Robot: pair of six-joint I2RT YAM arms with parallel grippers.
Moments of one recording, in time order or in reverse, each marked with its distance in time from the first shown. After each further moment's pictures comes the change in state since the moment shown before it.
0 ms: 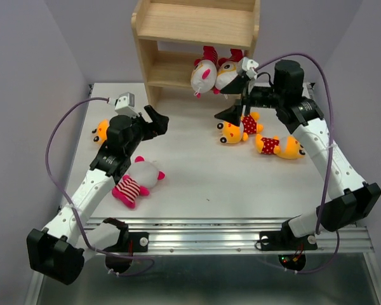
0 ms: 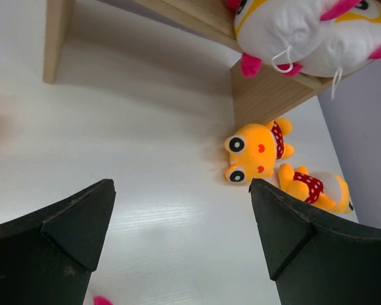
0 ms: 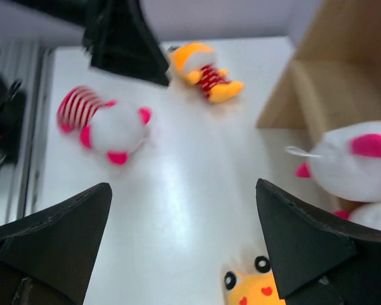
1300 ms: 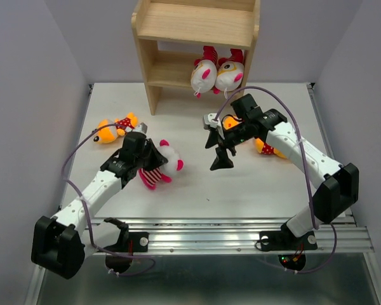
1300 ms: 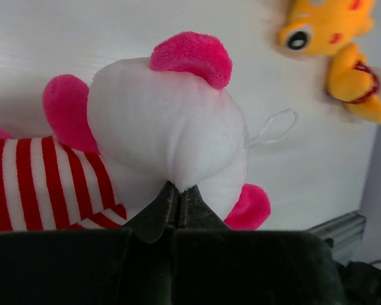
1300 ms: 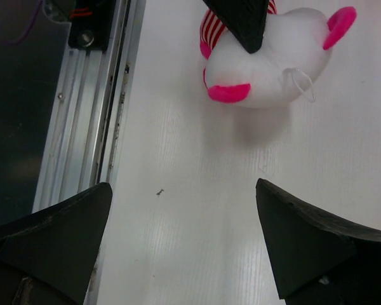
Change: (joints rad) left arm -0.023 0.047 -0.162 -0.359 0.127 -0.210; right arm 0.206 0.111 -0.154 -0.543 -0.020 -0.484
